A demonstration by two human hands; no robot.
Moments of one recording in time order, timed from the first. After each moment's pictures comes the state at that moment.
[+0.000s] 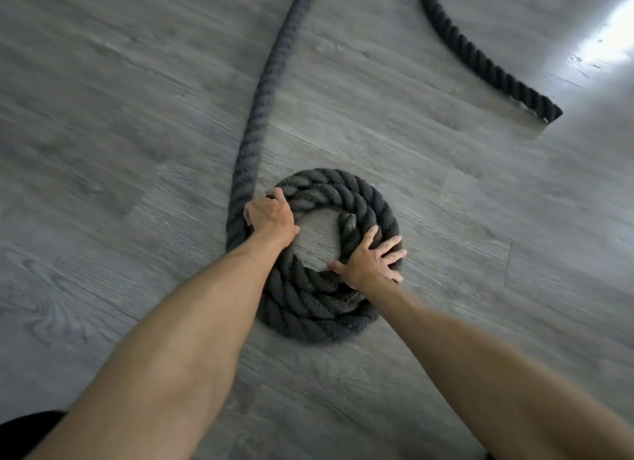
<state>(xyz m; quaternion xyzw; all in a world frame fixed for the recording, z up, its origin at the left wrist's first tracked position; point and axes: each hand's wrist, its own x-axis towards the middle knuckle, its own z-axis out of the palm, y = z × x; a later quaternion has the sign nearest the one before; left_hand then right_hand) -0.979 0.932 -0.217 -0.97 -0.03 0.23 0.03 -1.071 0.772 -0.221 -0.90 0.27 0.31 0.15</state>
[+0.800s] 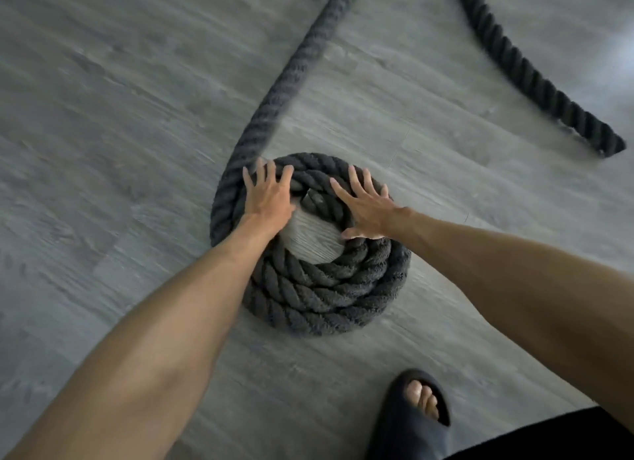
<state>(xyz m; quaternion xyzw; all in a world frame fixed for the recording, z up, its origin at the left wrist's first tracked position) -0.825 0.908 -0.237 -0.99 0.04 0.14 -0.02 -0.825 0.689 -0.220 -0.93 -0.22 0.31 -0.03</state>
